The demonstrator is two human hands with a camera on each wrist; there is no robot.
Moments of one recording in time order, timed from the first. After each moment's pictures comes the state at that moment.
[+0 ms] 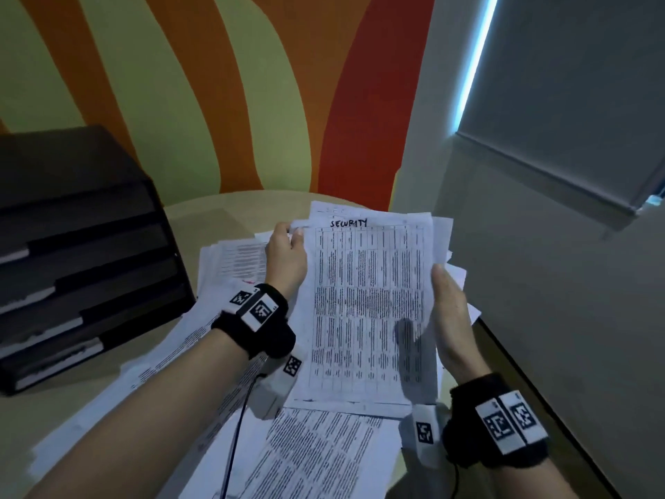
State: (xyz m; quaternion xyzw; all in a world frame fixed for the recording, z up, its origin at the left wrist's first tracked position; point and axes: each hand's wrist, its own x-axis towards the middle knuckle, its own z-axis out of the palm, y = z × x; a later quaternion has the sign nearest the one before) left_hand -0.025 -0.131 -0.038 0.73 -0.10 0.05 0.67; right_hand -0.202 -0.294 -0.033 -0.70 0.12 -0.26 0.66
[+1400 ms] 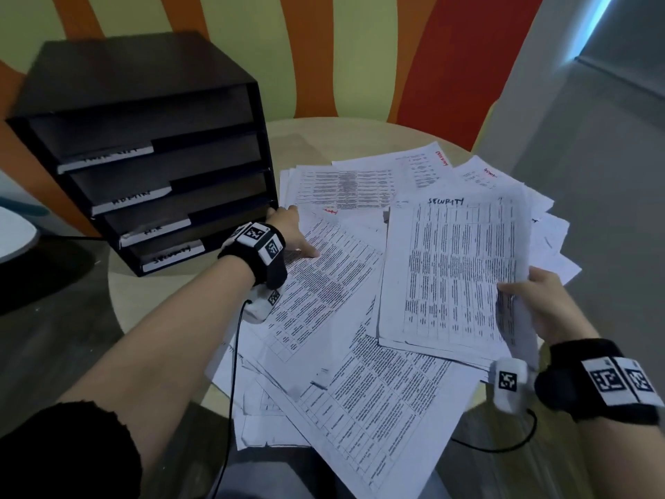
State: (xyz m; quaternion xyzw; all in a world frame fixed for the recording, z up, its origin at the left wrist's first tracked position) left_hand 0.008 0.021 -0.087 0.98 -0.07 -0.16 0.13; right_hand -0.198 -0.319 -0.095 -0.76 0.34 -0.06 0.54
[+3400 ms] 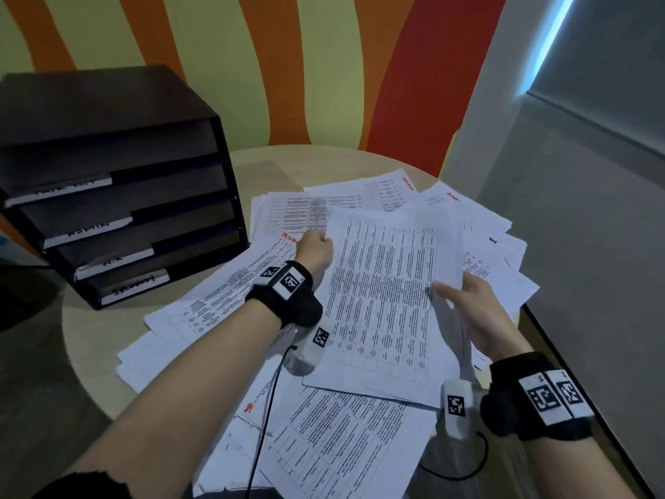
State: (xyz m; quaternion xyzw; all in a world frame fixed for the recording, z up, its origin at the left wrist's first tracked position) left_hand -0.029 -0.087 -0.089 0.81 0.02 -0.10 0.58; right_hand -0.186 -0.287 -0.084 -0.74 0.24 -0.07 0.62
